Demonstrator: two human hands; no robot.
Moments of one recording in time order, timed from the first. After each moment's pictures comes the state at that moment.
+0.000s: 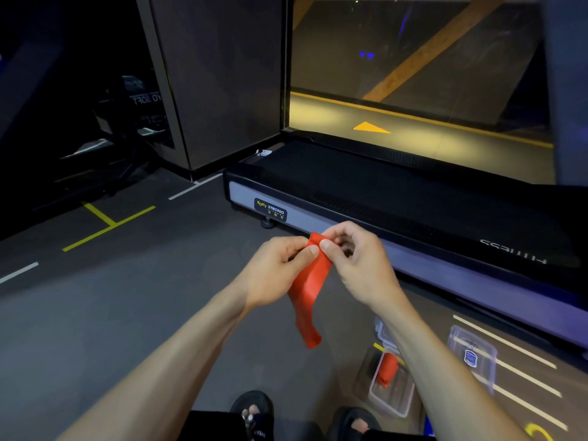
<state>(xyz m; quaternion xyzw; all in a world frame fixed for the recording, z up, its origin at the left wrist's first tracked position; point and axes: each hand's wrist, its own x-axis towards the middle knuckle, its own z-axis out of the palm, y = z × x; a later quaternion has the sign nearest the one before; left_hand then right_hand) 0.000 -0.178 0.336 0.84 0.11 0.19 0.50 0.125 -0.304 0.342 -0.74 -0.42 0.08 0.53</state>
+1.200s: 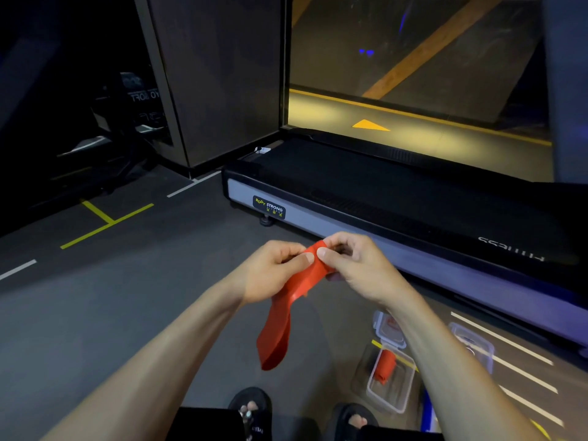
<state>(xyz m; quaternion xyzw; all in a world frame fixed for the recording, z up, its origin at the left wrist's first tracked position) -0.004 -0.172 0.331 0.82 0.13 0.10 0.55 0.131 -0.313 0.345 -0.71 -0.40 0.27 0.51</state>
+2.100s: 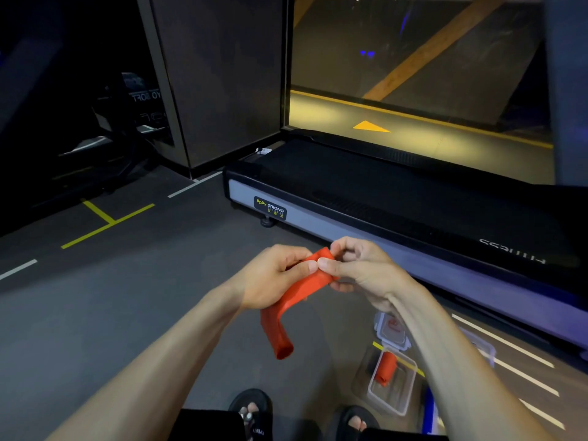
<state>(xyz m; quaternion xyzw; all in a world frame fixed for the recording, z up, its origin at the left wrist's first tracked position) -0.007 -0.169 0.328 0.86 0.10 0.10 0.49 0.132 -0.313 0.349 -0.65 -0.28 0.42 0.57</state>
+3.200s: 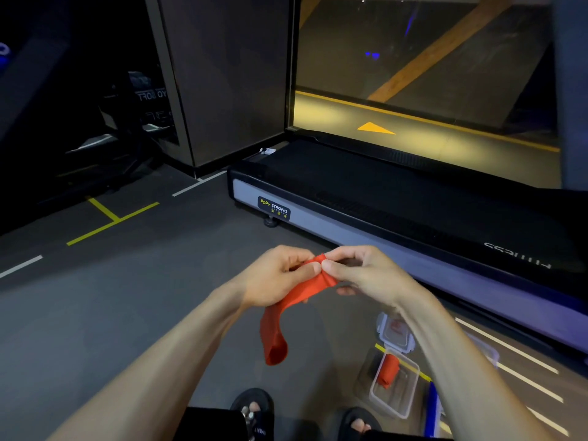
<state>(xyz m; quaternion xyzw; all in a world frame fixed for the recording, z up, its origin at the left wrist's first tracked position) -0.009 -0.166 0.327 0.85 0.12 0.09 0.51 0.133 -0.314 0.346 -0.70 -0.36 0.38 0.48</state>
